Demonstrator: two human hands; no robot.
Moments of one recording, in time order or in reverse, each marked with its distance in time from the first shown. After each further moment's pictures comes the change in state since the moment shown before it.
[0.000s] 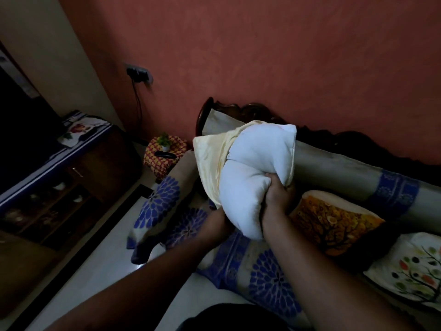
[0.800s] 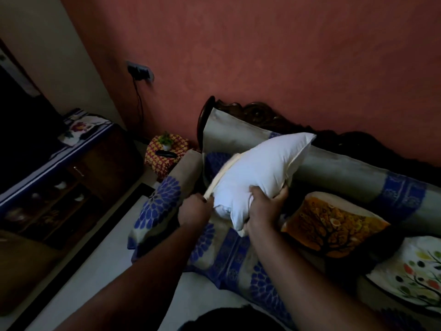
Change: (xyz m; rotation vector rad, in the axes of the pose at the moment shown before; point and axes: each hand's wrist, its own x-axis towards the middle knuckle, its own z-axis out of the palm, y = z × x) left_hand 0.035 -0.021 -0.042 0.323 0.351 -0.464; right_hand -0.009 0.043 0.008 -0.140 -0.036 -0.052
